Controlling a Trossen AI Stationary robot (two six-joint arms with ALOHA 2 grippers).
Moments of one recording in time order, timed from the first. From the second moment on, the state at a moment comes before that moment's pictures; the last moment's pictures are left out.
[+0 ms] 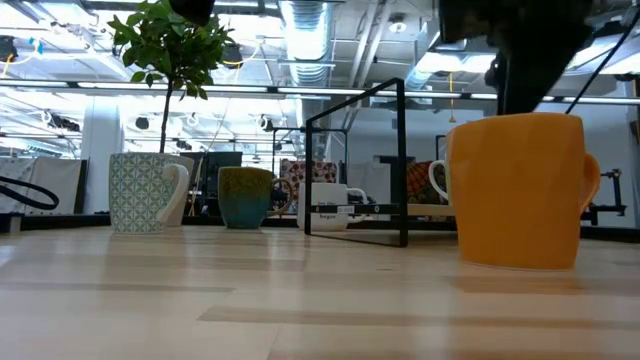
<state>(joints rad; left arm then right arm) -0.45 1.15 0.68 0.23 -0.35 0.12 0.40 1.59 1.18 -0.90 0.18 0.76</state>
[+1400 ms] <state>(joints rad) -0.45 1.15 0.68 0.24 -0.35 0.11 -0.11 1.23 1.18 -1.38 0.49 0.85</state>
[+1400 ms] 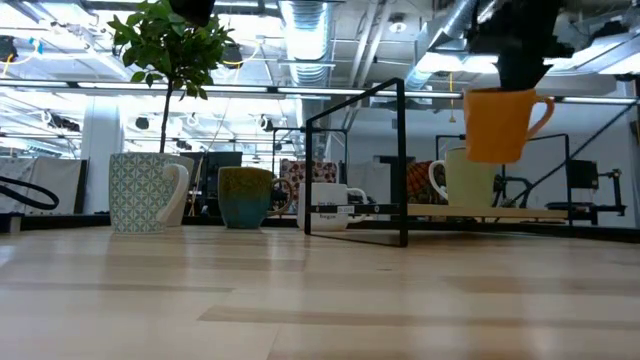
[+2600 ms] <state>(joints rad) -0.45 1.15 0.68 0.23 -0.35 0.11 -0.79 1.35 1.06 -1.20 0.32 0.63</state>
